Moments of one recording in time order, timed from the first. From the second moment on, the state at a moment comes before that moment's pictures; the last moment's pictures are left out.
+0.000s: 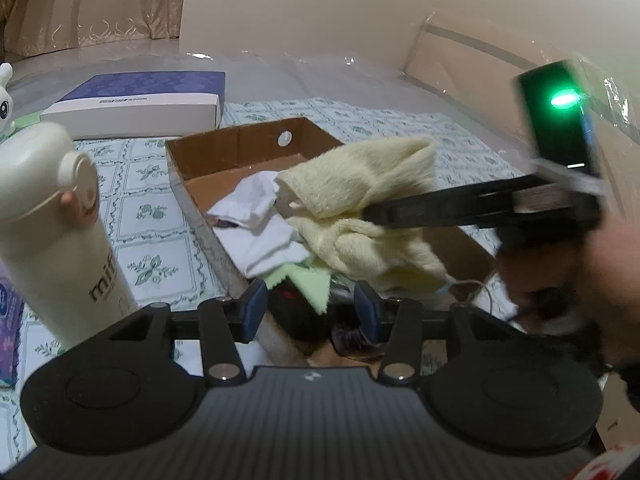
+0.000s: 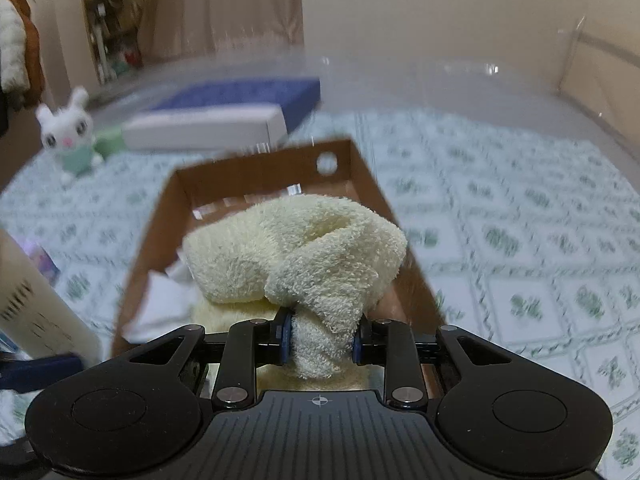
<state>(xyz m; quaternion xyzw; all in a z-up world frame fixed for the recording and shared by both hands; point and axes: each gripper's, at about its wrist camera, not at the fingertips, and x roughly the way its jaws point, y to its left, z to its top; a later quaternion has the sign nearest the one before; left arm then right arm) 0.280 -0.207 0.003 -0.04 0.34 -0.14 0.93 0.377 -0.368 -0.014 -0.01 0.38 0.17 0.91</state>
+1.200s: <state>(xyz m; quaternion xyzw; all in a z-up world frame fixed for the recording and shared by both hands) 0.146 -0.143 0.033 -0.08 0.33 -0.05 0.94 0.135 -0.388 0.054 0.10 0.34 0.07 0.93</state>
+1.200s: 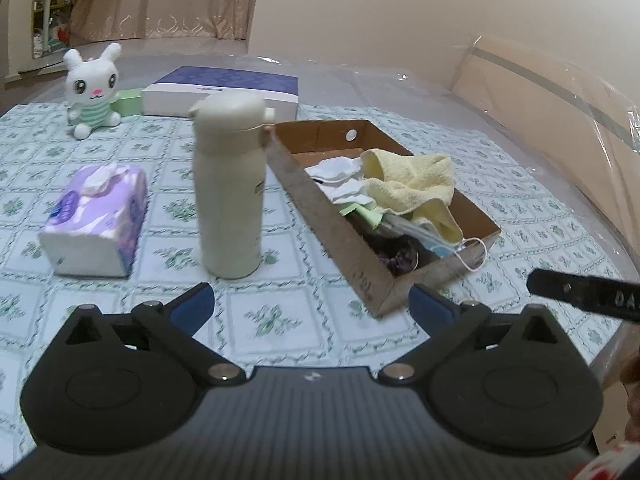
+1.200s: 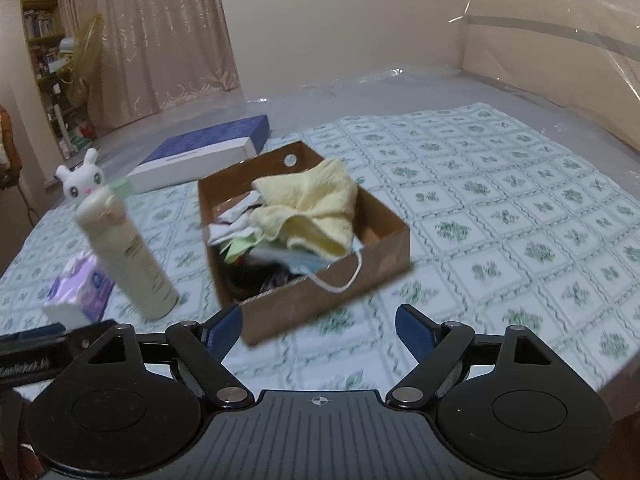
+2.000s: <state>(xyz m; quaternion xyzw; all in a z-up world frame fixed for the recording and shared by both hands) 0.069 -0.109 0.050 -0.08 0.34 -0.03 0.94 0.067 -0.343 0.073 0.07 0.34 0.07 0.93</state>
